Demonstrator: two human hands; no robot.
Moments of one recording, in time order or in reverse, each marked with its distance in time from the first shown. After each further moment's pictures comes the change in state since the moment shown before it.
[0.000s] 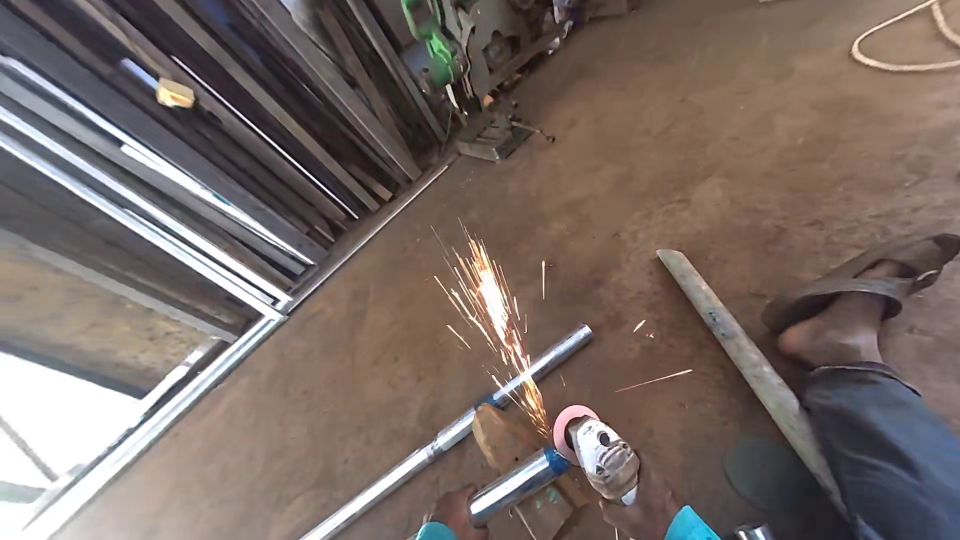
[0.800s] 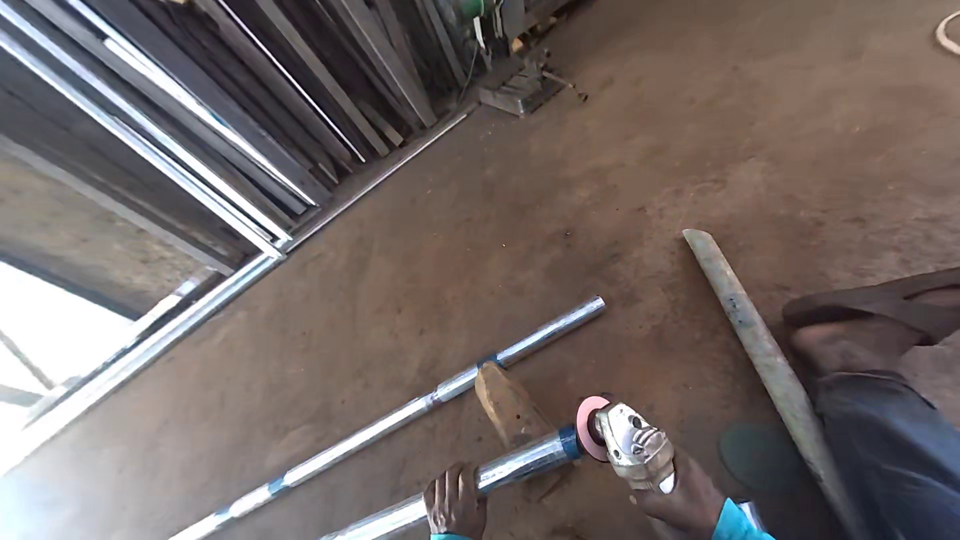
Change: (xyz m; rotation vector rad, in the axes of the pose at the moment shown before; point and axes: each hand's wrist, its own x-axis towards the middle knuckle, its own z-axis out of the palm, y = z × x) left_hand -0.011 -0.003 0.124 0.026 1.312 0.188; right_hand -0.027 0.017 -0.034 0.104 -0.067 -0.061
